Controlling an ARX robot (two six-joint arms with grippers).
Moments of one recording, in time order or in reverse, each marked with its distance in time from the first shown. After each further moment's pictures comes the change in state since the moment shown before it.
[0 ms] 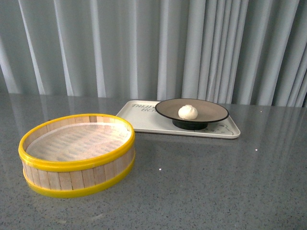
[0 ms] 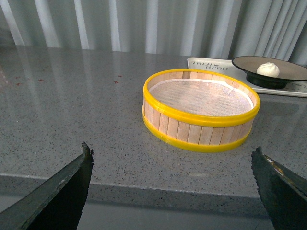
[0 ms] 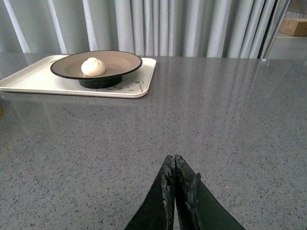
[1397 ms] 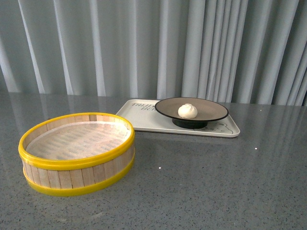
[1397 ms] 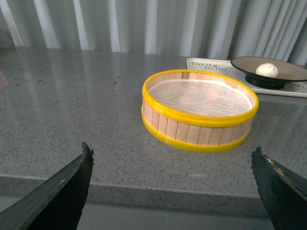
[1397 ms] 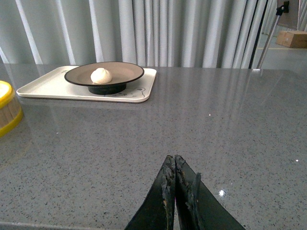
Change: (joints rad) left arm 0.000 0.000 0.000 0.000 0.000 0.000; right arm 0.000 -0.804 -0.048 -0.724 0.000 0.000
